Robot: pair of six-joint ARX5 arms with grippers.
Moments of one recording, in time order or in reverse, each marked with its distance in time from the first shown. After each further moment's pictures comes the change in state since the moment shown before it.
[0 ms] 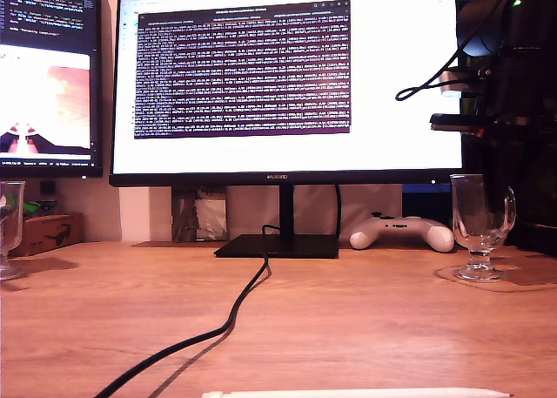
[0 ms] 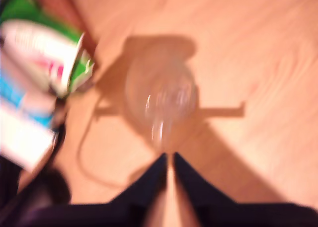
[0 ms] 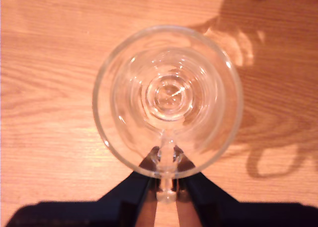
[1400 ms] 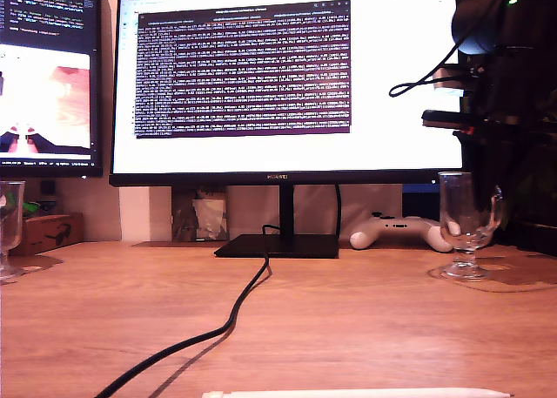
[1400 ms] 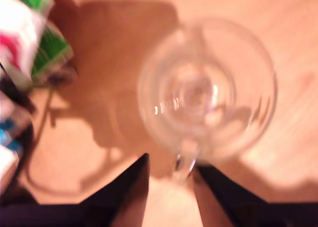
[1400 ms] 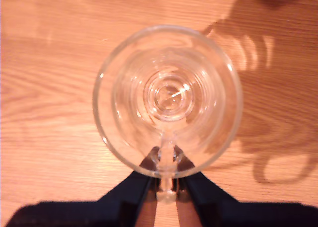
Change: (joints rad) left arm 0.031 0.237 0.010 0.103 -0.010 0.017; right arm 0.021 0.000 0.000 0.019 -0.032 0.003
